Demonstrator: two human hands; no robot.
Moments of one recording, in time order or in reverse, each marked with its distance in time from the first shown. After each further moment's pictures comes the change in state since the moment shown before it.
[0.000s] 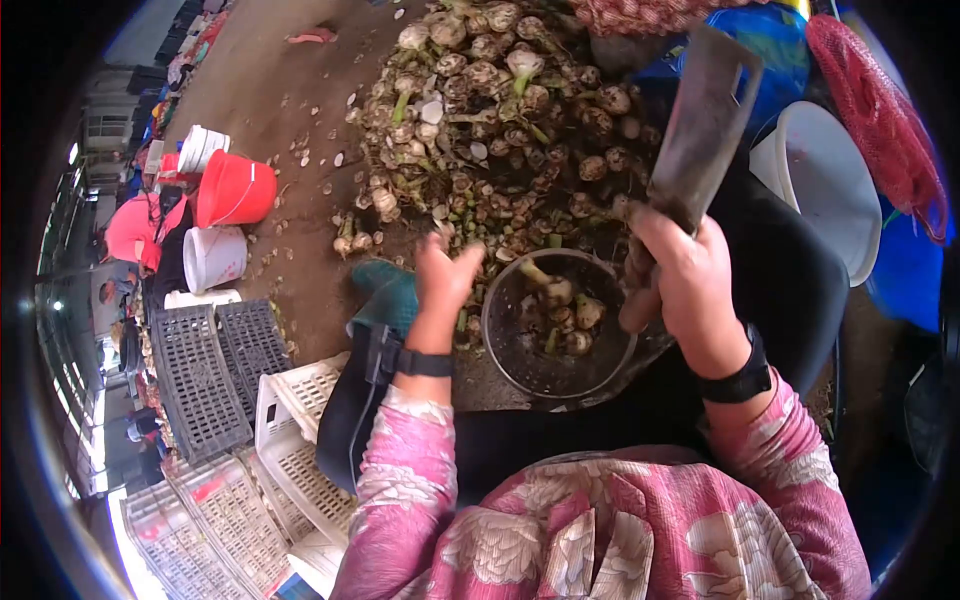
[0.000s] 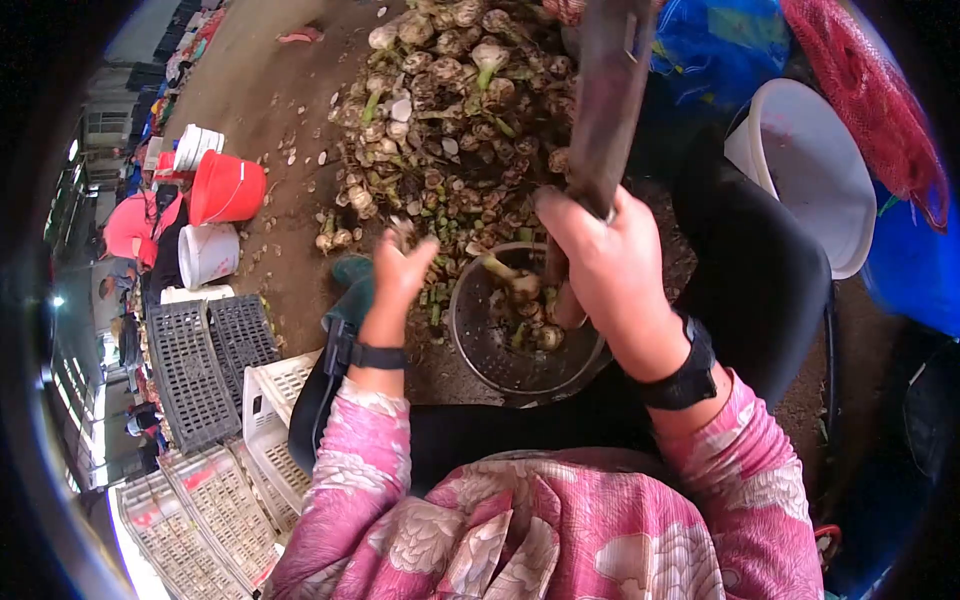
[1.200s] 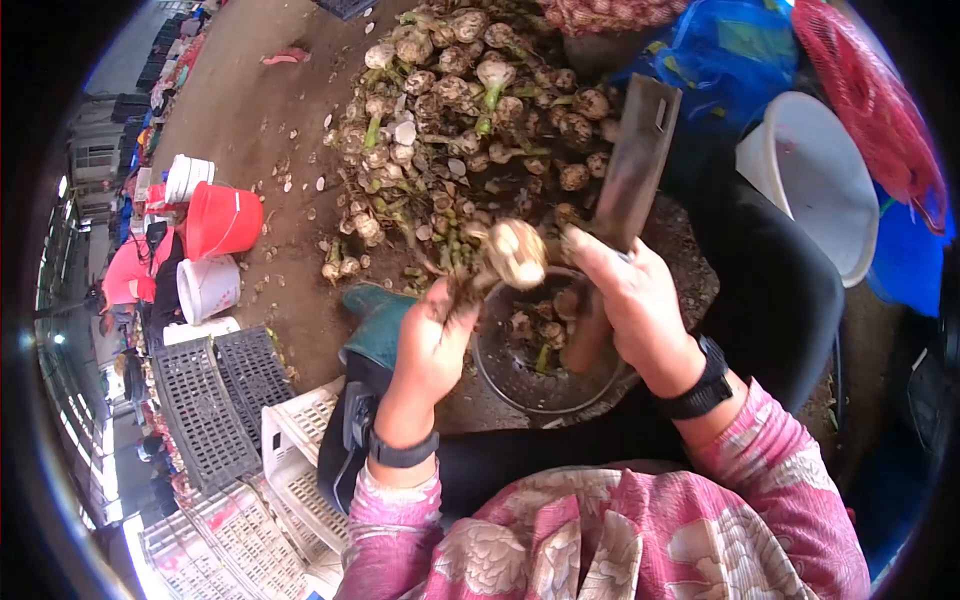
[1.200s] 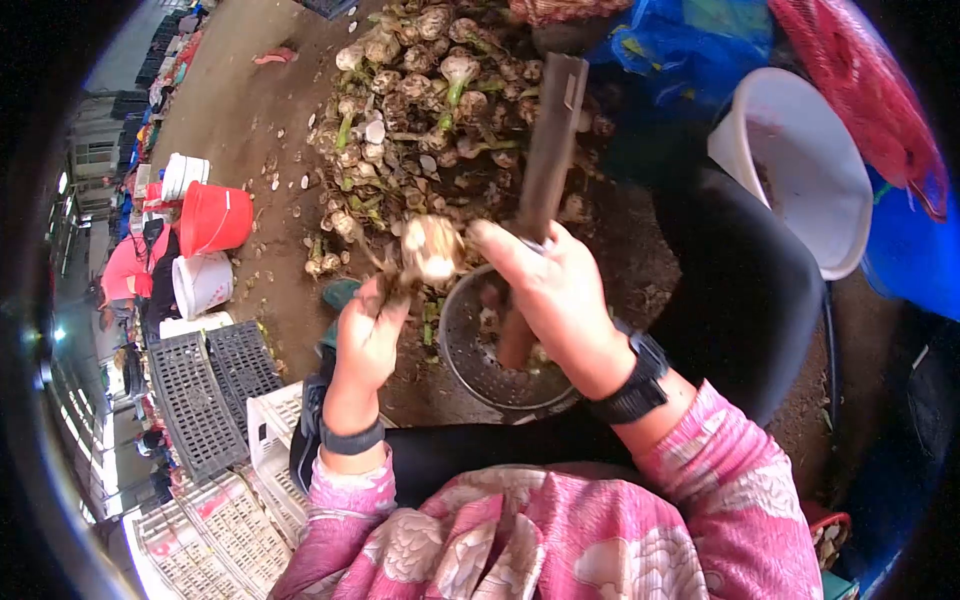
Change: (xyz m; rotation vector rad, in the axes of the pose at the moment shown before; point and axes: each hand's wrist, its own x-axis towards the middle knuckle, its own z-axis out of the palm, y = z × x) left_hand -0.046 0.104 -0.068 -0.433 -0.451 0.241; right_hand 0.016 0.026 0.010 0.298 -0.079 0.221
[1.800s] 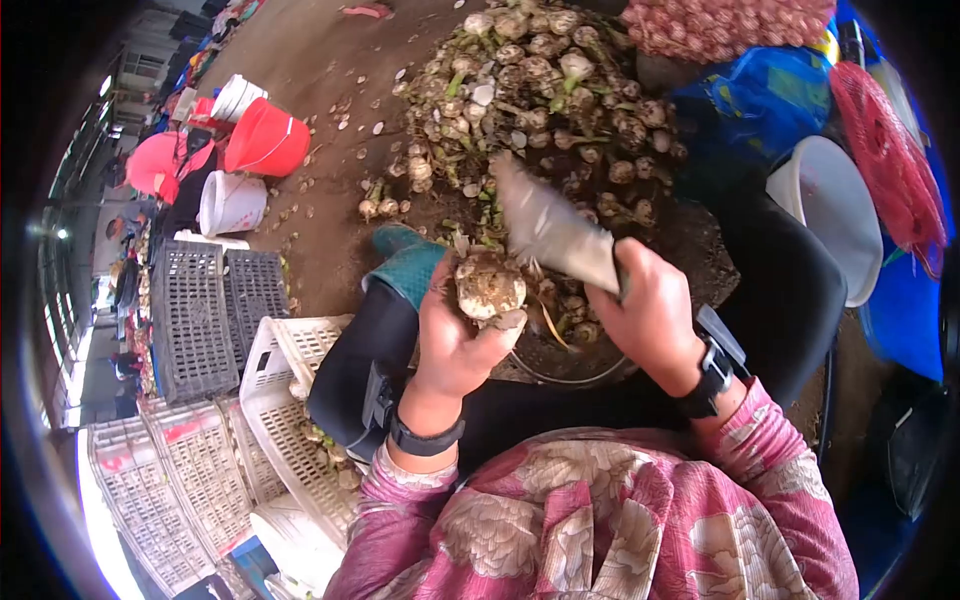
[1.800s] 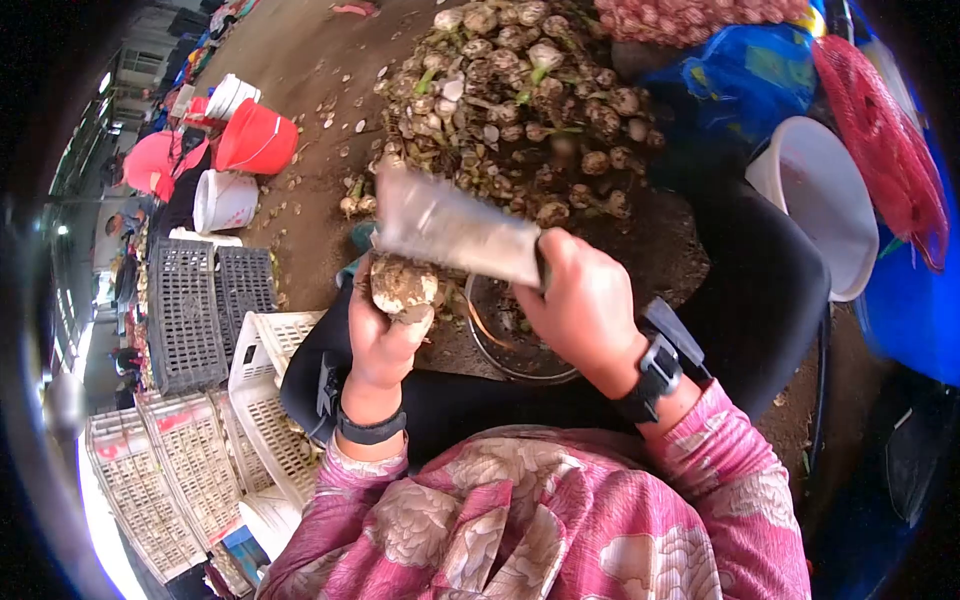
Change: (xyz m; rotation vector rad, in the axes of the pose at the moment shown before) left_hand -0.087 0.034 0.011 -0.609 0.326 0.183; right_hand -0.053 0.032 0.009 -1.320 -0.074 -0.816
